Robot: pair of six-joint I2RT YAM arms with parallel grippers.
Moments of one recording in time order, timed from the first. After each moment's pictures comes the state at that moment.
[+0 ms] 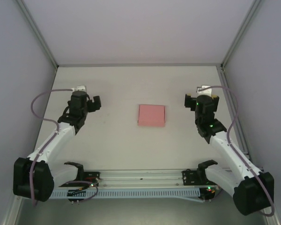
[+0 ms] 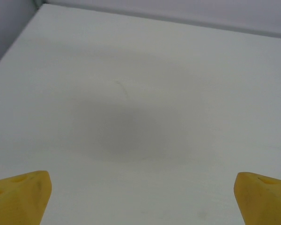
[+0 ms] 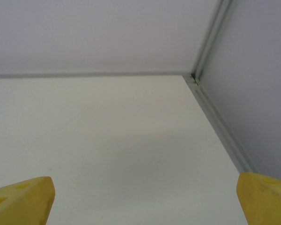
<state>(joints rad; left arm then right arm) -0.23 1.14 0.69 -0.12 -0.30 -0.24 0.30 0.96 0.58 -0.01 0.47 0.05</state>
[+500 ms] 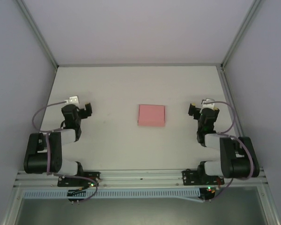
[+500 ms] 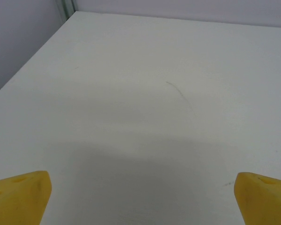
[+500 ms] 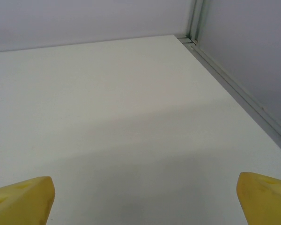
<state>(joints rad) 0.01 1.43 0.35 0.69 -0.13 -0.05 0.03 1.39 0.26 0.79 0.24 0.08</state>
